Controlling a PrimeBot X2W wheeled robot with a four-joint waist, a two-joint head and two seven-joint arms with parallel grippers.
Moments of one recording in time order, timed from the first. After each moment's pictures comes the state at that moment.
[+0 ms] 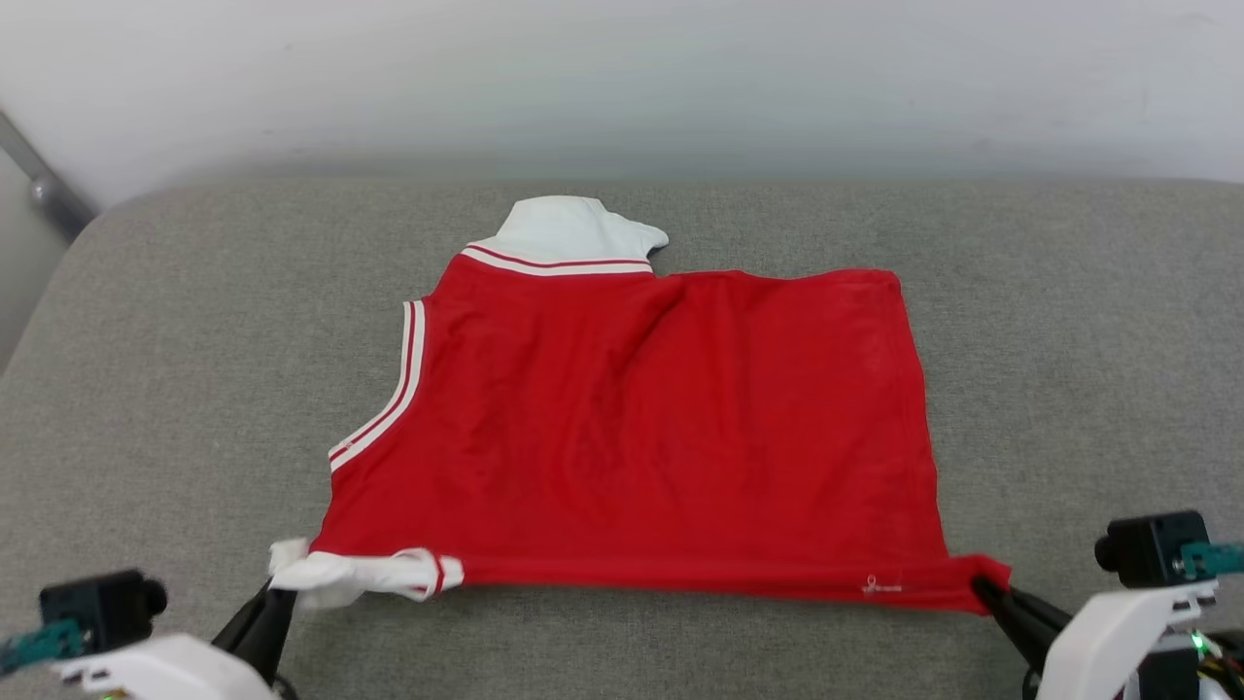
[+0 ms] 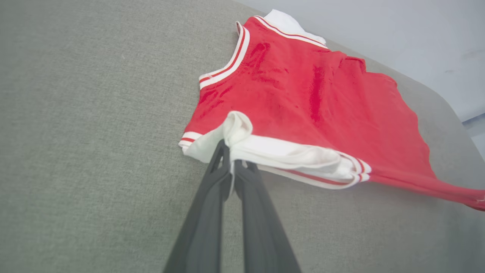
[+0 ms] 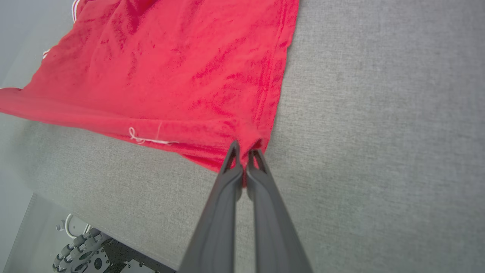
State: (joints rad) left arm 0.21 0.69 -0.26 -0.28 -1.02 0.31 0.09; right arm 0.13 -0.23 -0.01 -0.18 0.48 0.13 0.65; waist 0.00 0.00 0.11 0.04
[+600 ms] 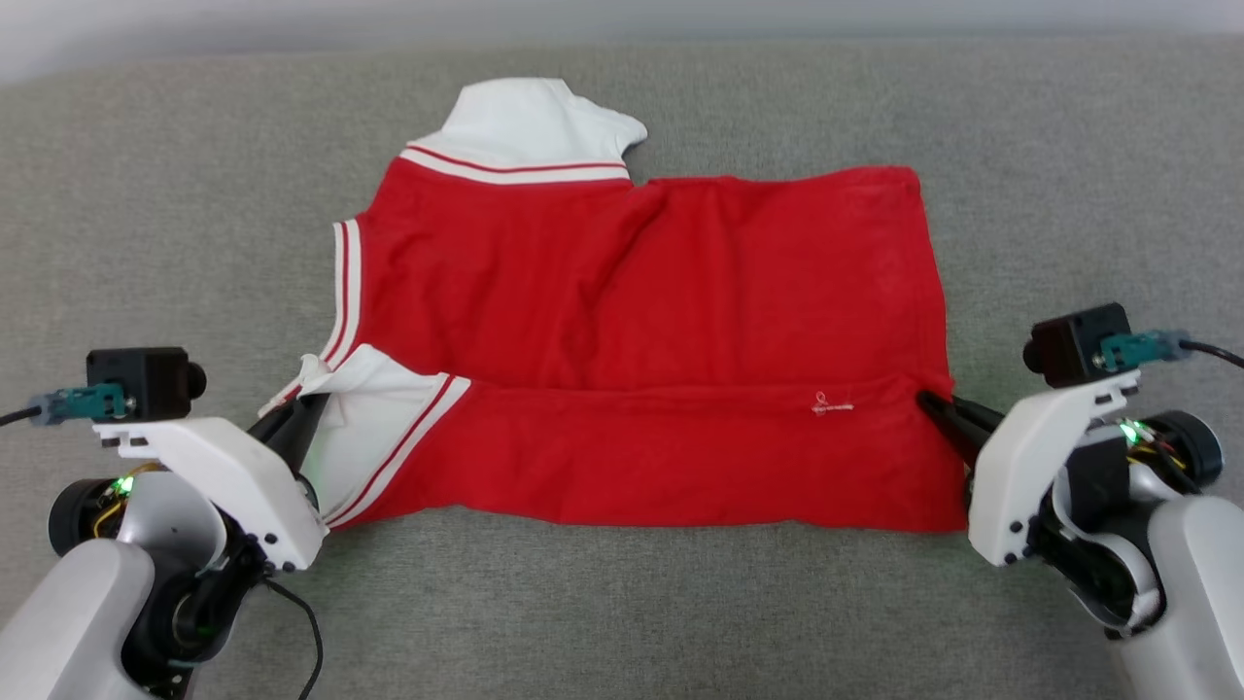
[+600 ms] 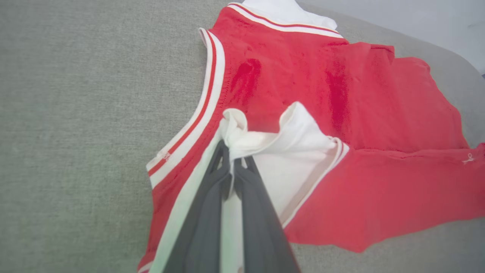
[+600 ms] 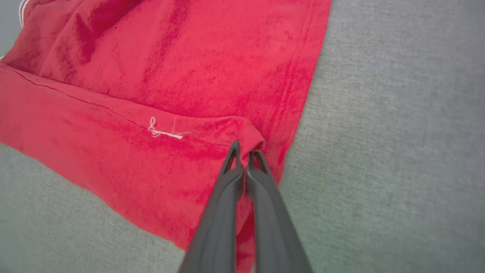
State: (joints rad) left arm -0.28 0.66 -0.38 -0.02 -0.97 0.17 0.26; right arm -0.30 -0.27 0.16 0.07 0.46 0.13 0.62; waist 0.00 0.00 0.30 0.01
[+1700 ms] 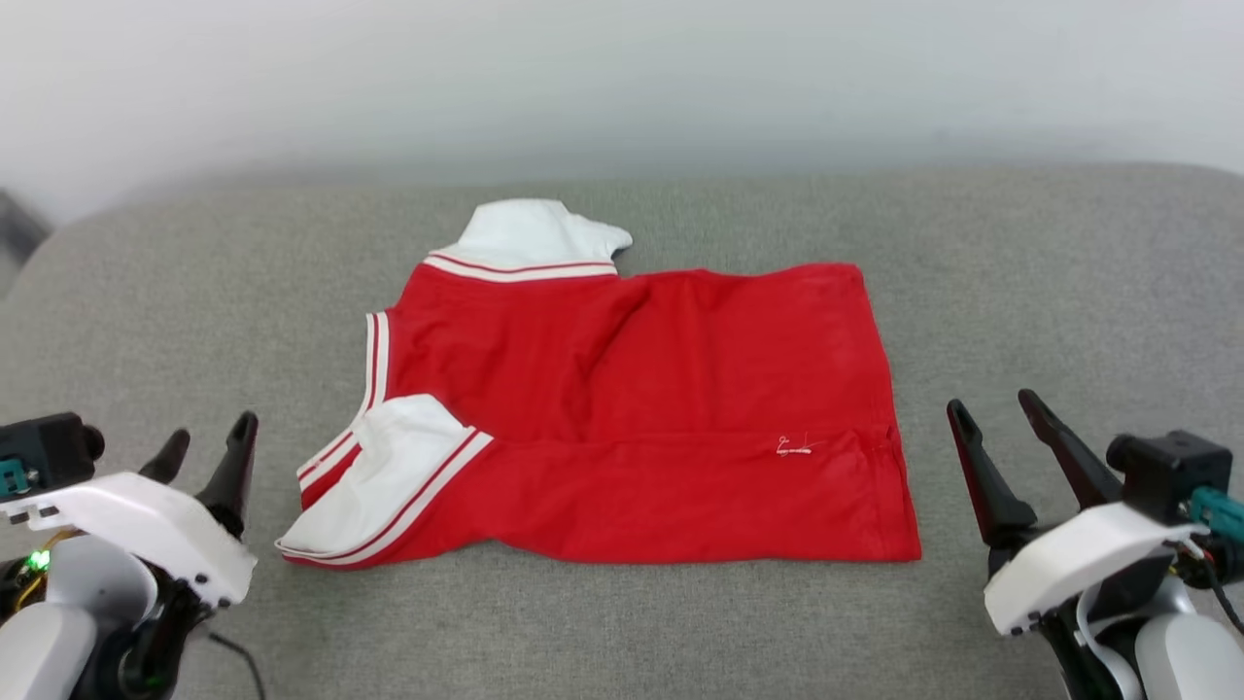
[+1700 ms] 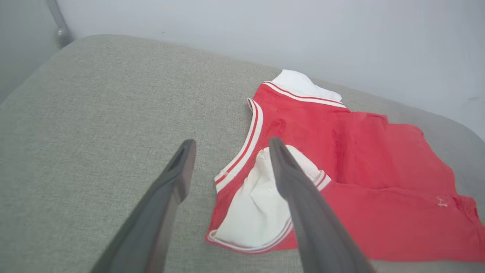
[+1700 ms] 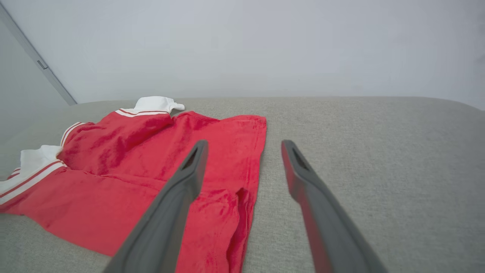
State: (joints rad) left arm -0.17 0.66 -0.28 0.05 -0.99 0.23 0.11; right arm -0.14 -0.19 0.07 0.11 0.32 0.13 0.04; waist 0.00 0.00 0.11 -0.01
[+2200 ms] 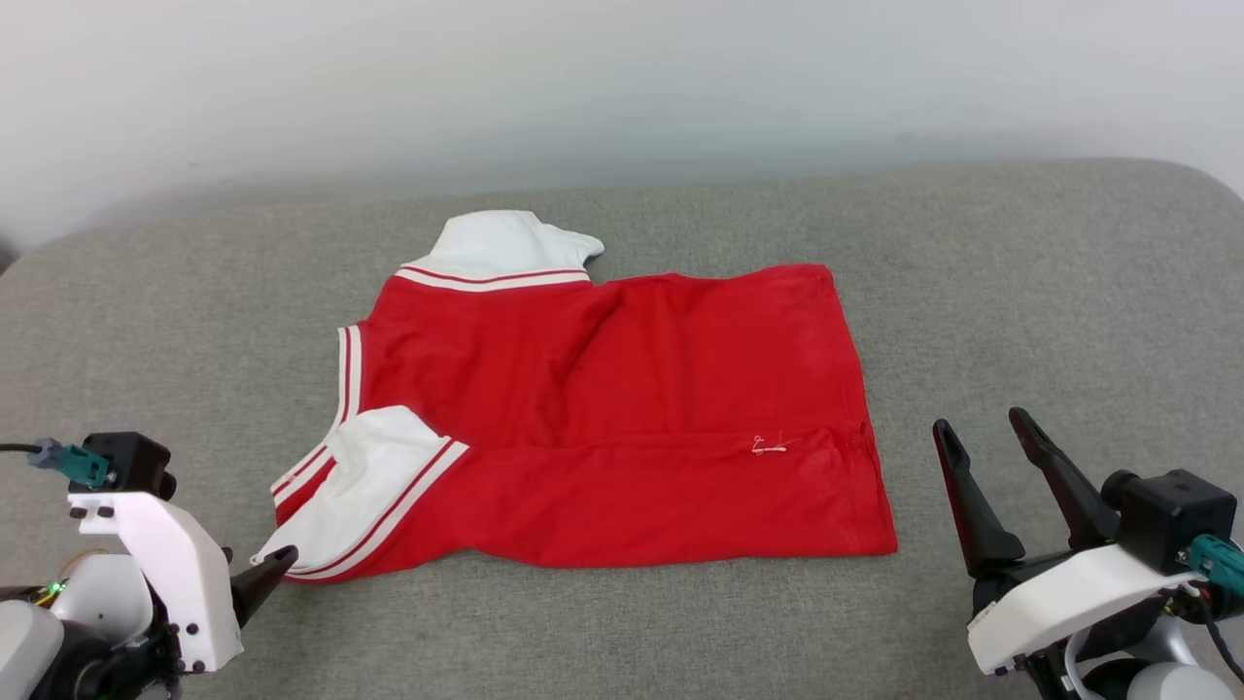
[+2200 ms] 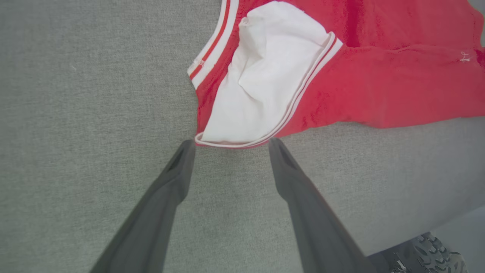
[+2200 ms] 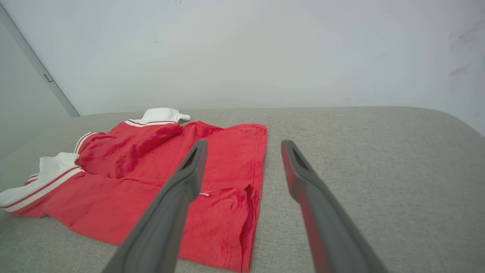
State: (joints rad) left arm -0.19 0.83 -0.43 0.06 -1.08 0.10 0.55; right arm -0.01 -0.11 0.04 -0.09 0.24 0.13 0.07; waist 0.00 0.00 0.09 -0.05
